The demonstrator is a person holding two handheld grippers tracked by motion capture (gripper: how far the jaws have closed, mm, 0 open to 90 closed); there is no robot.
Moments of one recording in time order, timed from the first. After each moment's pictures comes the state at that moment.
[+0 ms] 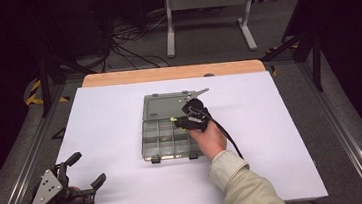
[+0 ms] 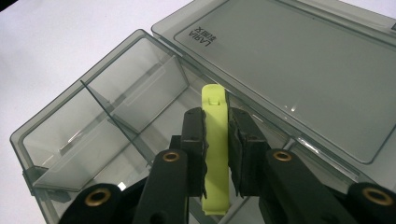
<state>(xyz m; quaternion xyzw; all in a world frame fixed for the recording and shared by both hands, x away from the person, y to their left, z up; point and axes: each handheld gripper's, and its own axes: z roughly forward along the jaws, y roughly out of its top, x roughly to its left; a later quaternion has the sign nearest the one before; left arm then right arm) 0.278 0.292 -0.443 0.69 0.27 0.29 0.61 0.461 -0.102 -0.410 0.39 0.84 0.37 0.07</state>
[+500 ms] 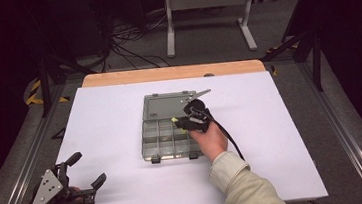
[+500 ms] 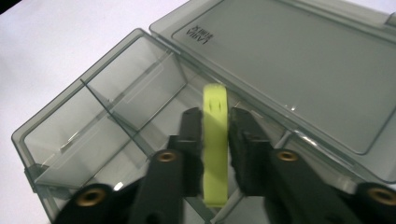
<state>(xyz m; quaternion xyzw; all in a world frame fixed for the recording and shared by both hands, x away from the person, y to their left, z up) 0.279 0.292 -0.443 0.69 0.27 0.29 0.61 0.457 -0.105 -0.409 0.40 0.84 0.37 0.07</state>
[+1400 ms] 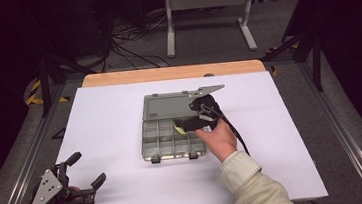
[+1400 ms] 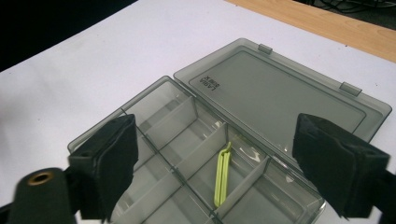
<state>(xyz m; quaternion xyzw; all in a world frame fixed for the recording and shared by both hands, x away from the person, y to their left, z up) 0.279 0.292 -0.443 0.69 0.27 0.29 0.61 0.433 -0.123 -0.365 0.36 0.82 0.43 0.12</state>
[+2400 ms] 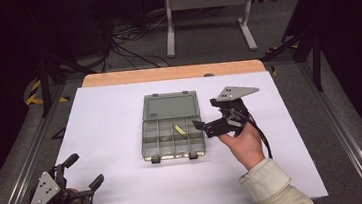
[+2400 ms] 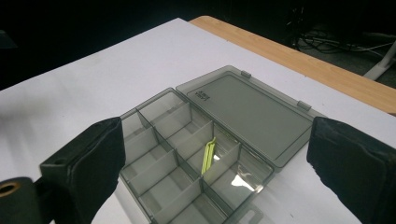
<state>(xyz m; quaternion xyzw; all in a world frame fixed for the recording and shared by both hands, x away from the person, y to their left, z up) 0.274 0.295 -0.443 0.69 0.28 0.29 0.60 0.387 -0.177 -0.329 0.32 0.80 0.48 0.16</state>
